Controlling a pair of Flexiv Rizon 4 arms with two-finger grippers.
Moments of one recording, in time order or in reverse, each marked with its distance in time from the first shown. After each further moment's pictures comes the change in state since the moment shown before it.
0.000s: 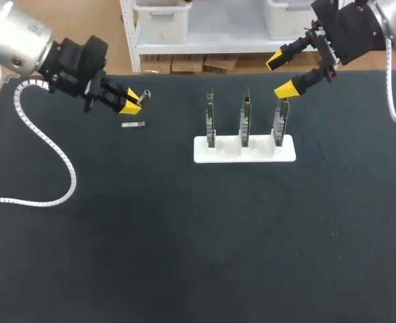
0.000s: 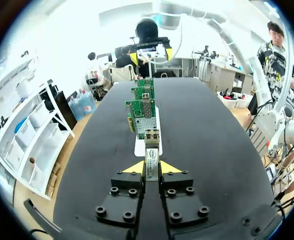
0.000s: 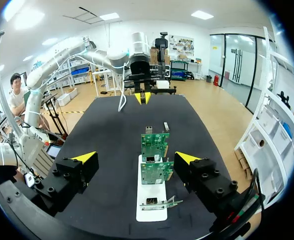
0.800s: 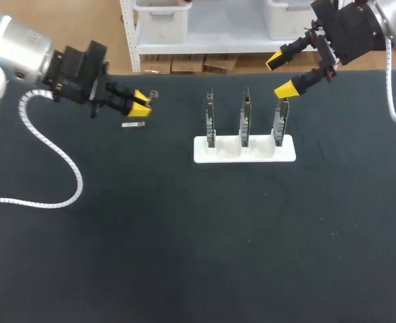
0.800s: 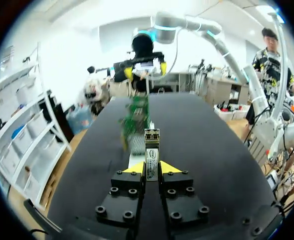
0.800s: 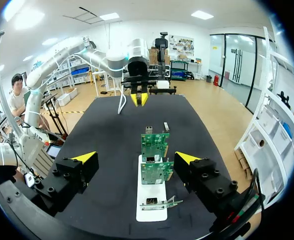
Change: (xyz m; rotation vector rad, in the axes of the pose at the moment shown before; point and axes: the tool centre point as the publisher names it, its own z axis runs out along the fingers) left arm -0.035 -0.017 0.025 0.031 -0.185 0.023; right arm 0.000 0.000 0.000 0.000 0.000 0.000
